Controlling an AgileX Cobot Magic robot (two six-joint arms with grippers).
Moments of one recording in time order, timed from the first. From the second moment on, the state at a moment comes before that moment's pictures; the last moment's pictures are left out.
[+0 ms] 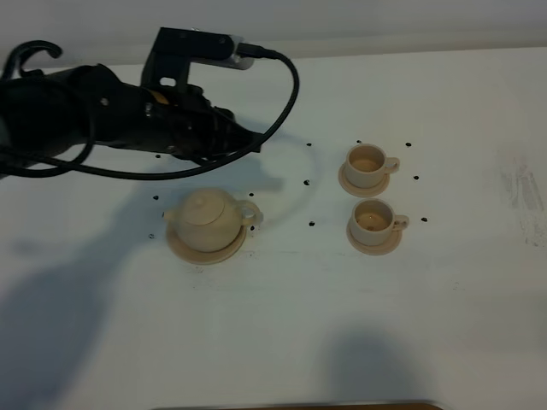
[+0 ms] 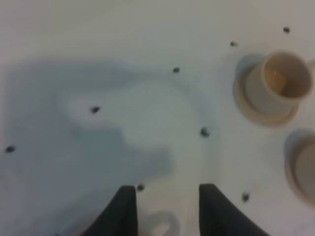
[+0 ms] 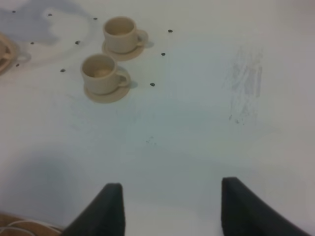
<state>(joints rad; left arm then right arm) -0.44 1.76 -1.14 -0.45 0.24 0.24 0.26 0.04 -0.52 0.00 1.12 0.05</state>
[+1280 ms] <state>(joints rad) -0.51 1.90 -1.17 -0.49 0.25 0.04 0.26 0.04 -0.52 0.00 1.12 0.05</state>
